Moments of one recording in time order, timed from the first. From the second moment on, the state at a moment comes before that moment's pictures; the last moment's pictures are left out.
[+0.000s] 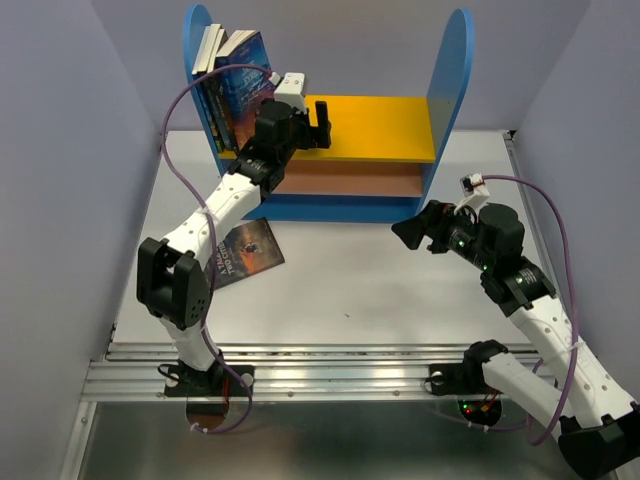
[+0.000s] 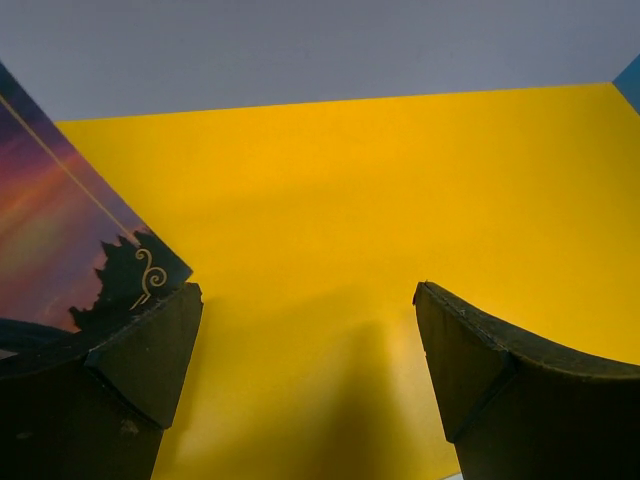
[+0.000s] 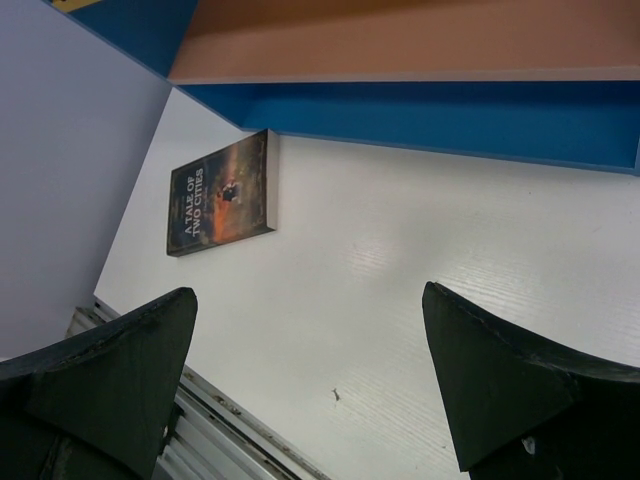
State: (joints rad) left arm -0.49 1.71 1.58 -0.01 -0.13 -0.21; right arm 0.36 0.80 0.82 -0.29 -0.26 0.56
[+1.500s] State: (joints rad) left arm -0.46 1.90 1.81 -0.16 -0.72 -0.40; right arm 0.36 0.76 0.82 -0.29 -0.23 0.56
